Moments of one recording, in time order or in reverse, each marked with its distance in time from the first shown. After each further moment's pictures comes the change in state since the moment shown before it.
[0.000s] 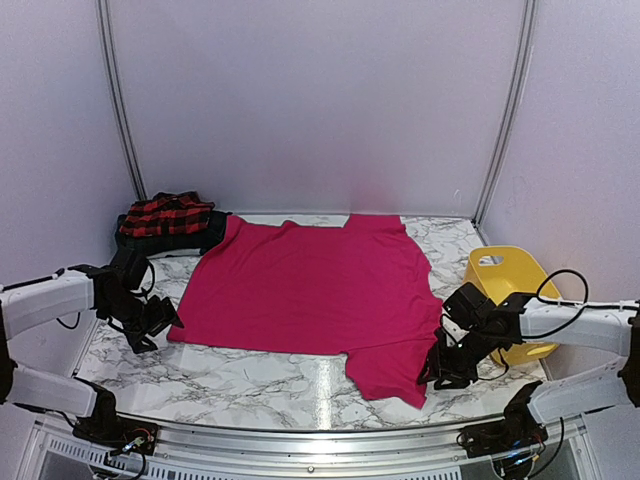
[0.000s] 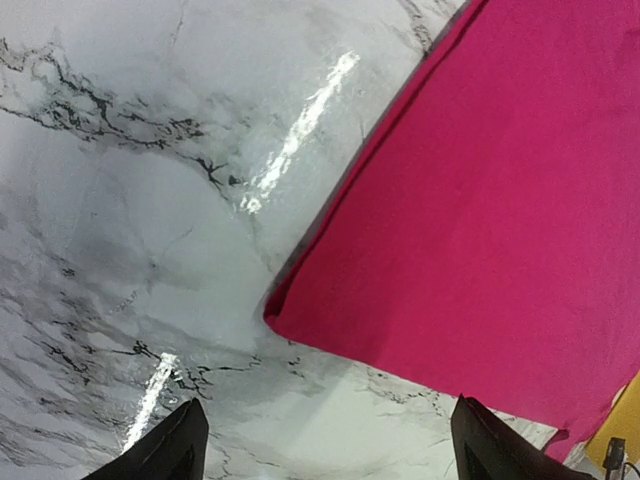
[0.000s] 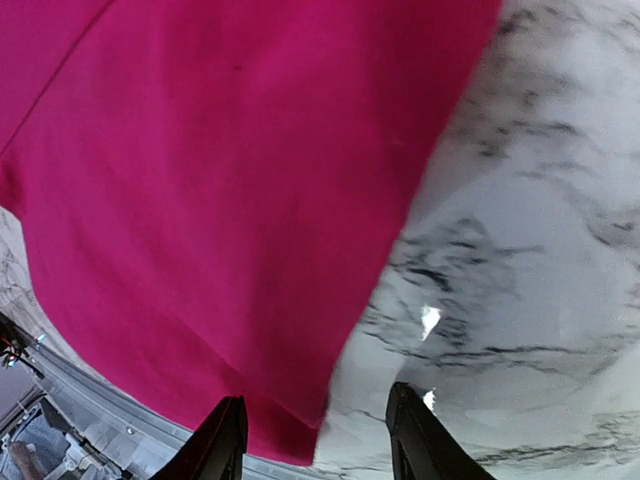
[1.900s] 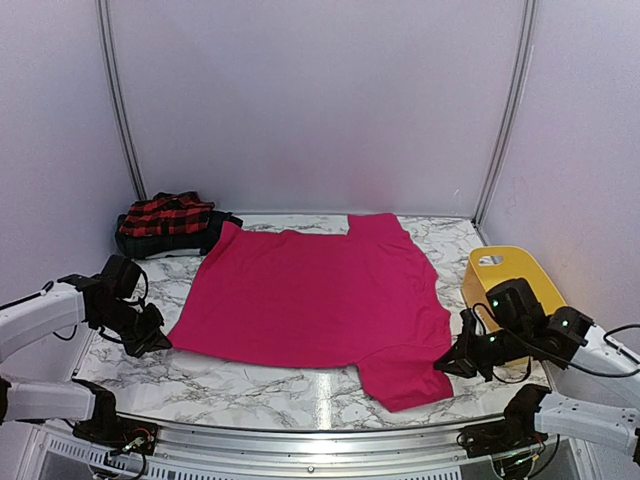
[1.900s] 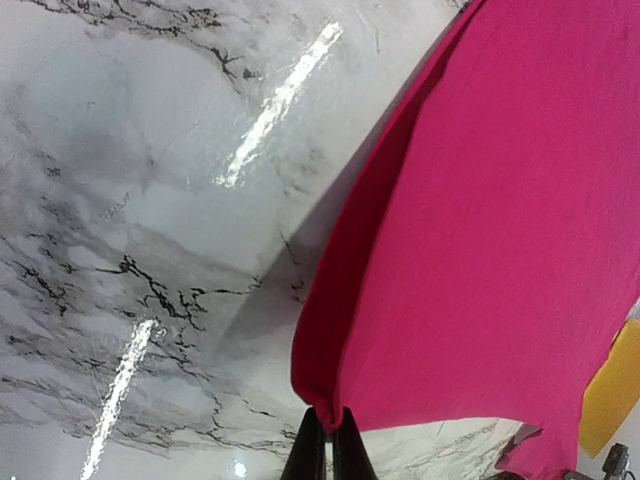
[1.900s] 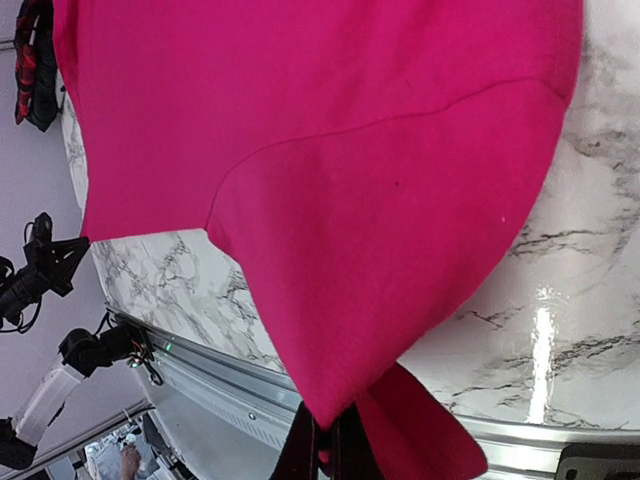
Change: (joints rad) left arm 0.004 -0.113 -0.076 -0.035 0.092 -0.046; right arm 0.024 -0.481 -0.028 -0.065 -0.030 0.259
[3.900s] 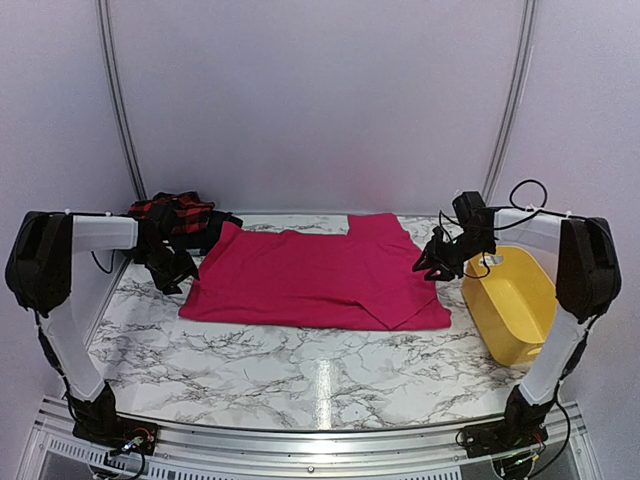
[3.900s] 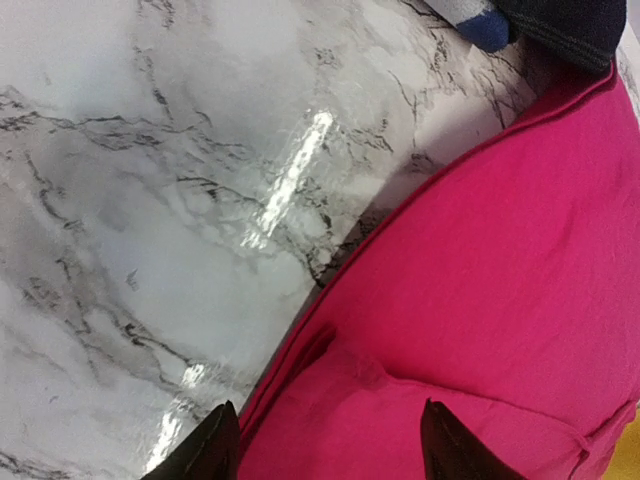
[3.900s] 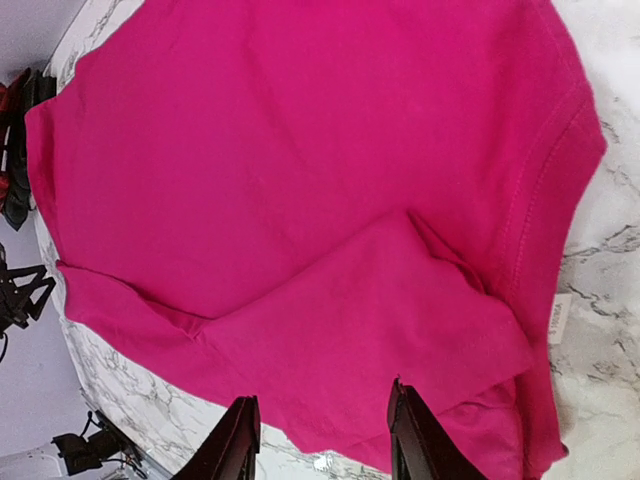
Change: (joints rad) left arm 0.037 0.715 0.613 0.141 -0.137 0.147; right arm -0.463 1.125 0.793 0.135 -0.127 -0.590
